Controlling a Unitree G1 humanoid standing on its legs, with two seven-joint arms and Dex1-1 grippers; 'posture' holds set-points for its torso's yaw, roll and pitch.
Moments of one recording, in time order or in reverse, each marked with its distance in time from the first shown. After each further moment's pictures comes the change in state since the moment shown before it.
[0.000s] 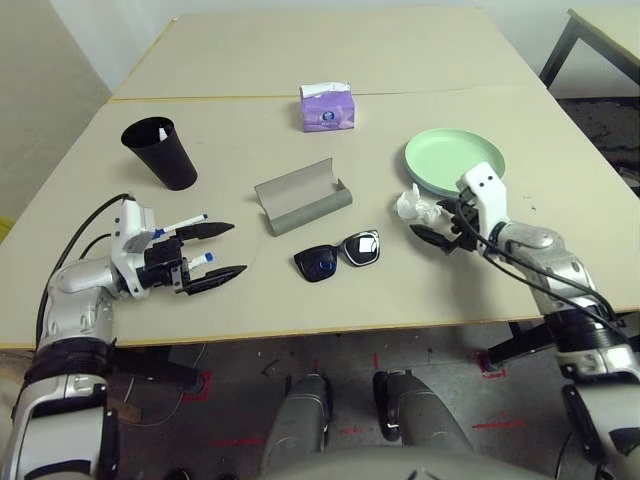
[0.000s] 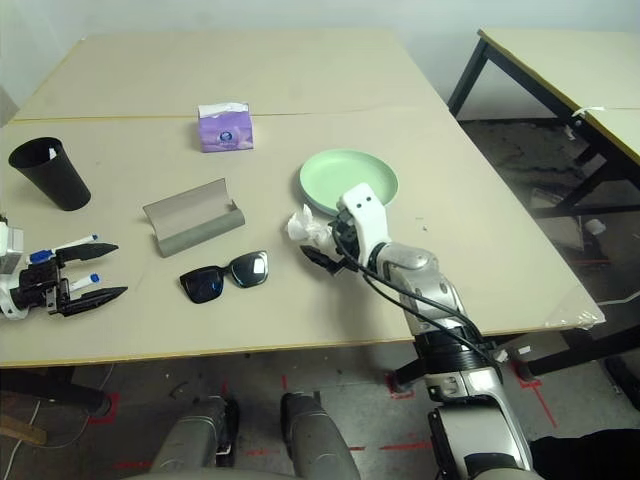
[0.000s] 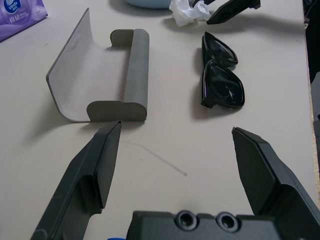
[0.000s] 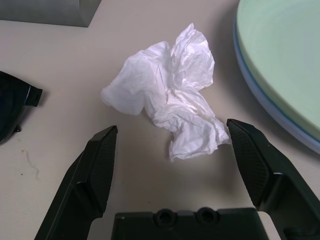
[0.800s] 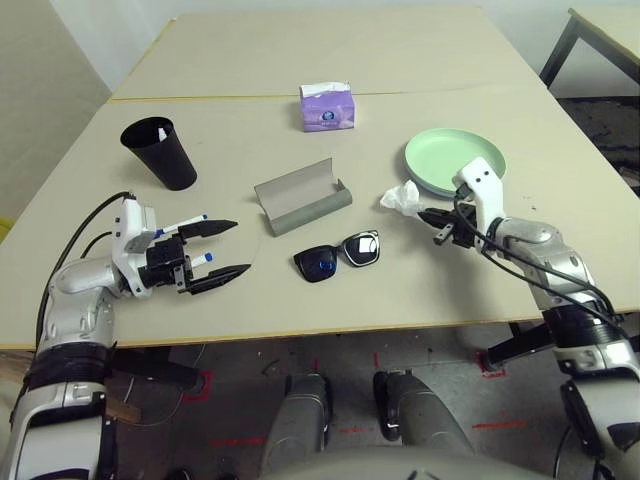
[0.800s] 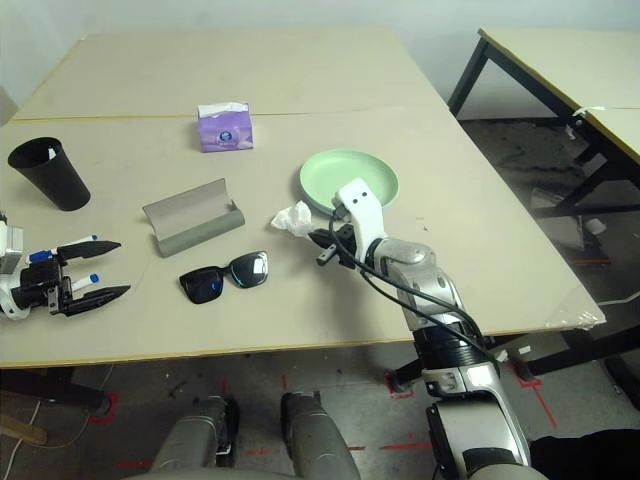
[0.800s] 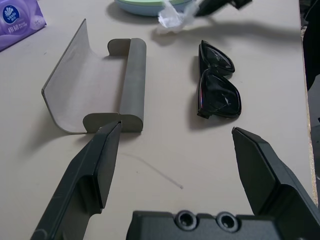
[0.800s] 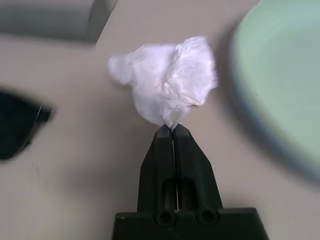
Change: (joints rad) left arm 0.035 -0.005 0.001 -0.089 -0.020 0.041 0.037; right arm -0.092 0.000 -0.034 0.000 0.007 0.027 -0.002
